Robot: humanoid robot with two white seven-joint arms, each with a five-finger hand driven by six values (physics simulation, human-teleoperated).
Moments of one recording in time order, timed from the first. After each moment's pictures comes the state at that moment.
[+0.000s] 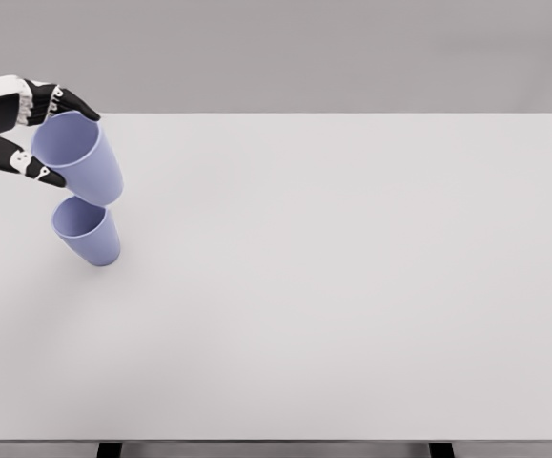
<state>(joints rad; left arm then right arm) -0.72 1.18 -0.63 -1.67 0.76 0.10 -0.61 0.03 0.00 0.15 0.01 -0.09 -0.06 -0.08</state>
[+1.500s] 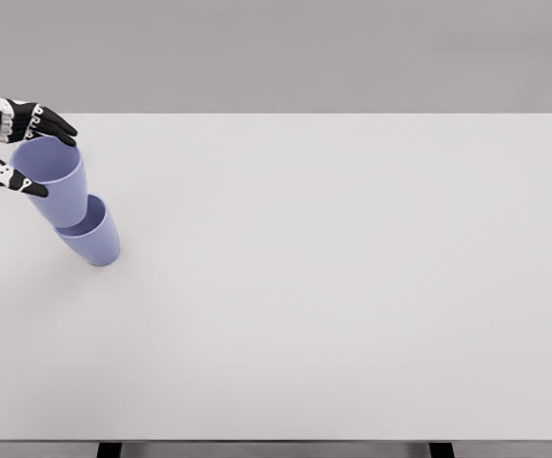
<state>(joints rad) -0.67 1.21 -0.63 -1.63 0.76 0.10 -0.61 0.03 0.00 0.15 0.01 -0.09 -0.06 -0.08</state>
